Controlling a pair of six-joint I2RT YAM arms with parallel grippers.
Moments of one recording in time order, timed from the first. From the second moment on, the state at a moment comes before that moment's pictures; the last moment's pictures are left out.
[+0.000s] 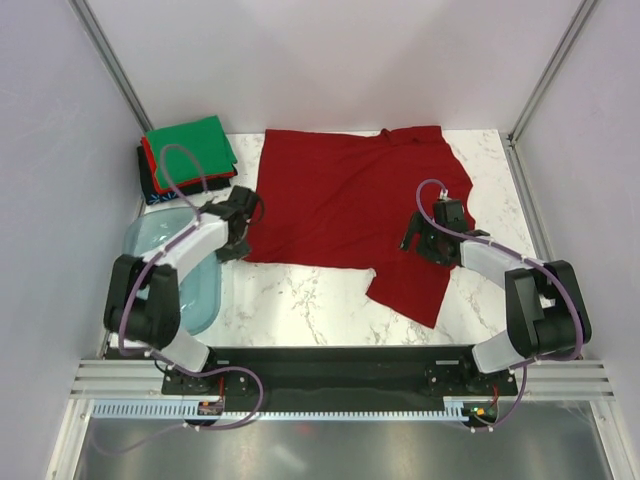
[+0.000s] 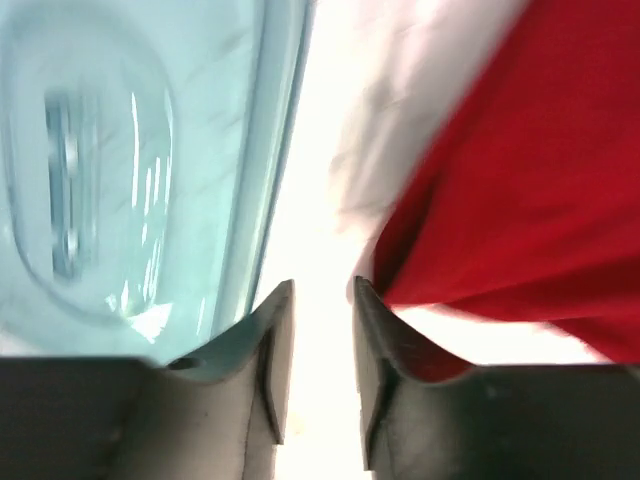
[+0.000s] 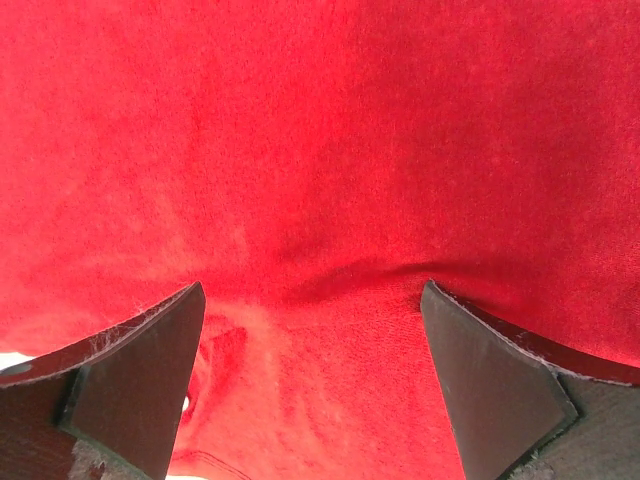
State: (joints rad) left arm -0.34 1.63 1.10 -0.79 -0.46 -0.61; right arm 0.18 1.51 0.74 -0.18 -0.04 0.56
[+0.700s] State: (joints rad) left arm -0.15 1.29 0.88 -0.73 -0.23 -0.69; right arm 0.18 1.15 0.70 -0.48 0.16 0.60
